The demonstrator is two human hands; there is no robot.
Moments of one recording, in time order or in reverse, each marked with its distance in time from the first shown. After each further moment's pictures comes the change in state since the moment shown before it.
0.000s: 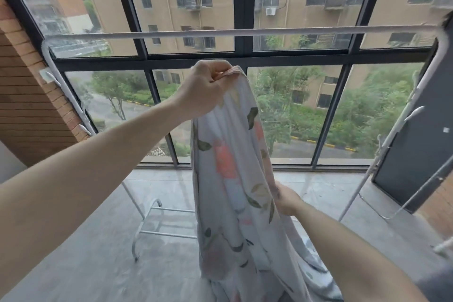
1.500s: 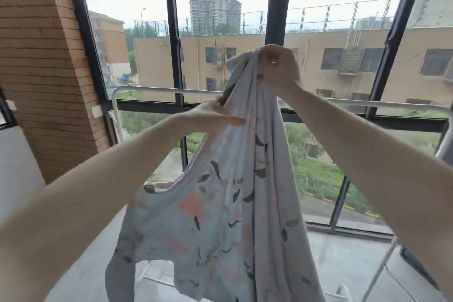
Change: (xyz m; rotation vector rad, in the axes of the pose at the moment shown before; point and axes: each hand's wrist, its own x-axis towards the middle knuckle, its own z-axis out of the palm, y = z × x) left_hand 0.018 -0.023 -0.133 0.196 -0.204 -0.258; right_hand -0.101 -0.375 -0.275 0.464 0.892 -0.937
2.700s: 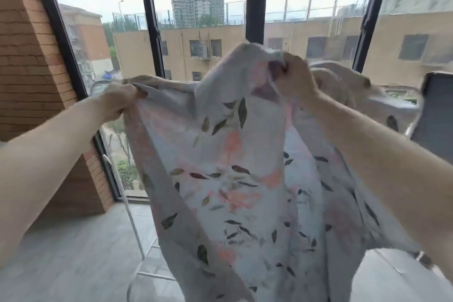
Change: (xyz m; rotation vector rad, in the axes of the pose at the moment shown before) left_hand -0.038 -0.061 -0.056 -0.408 0.500 -0.229; right_hand -0.064 0.070 -0.091 -0.574 -0.080 -0.250
